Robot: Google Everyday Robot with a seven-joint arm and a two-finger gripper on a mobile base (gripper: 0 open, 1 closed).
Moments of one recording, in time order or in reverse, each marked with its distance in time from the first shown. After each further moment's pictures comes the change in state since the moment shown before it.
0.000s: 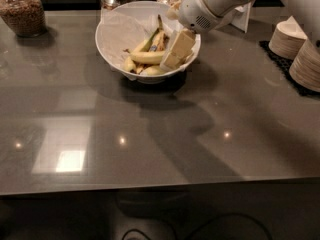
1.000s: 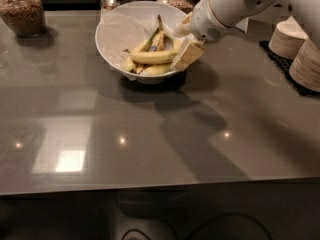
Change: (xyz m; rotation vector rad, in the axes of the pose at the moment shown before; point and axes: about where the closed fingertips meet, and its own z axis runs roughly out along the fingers) arm 0.044 -0.001 -0.001 0.032 0.067 -0.019
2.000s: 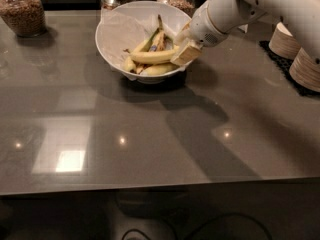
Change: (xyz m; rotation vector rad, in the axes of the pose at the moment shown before) arm 0.017 -0.019 0.022 0.056 0.002 0.011
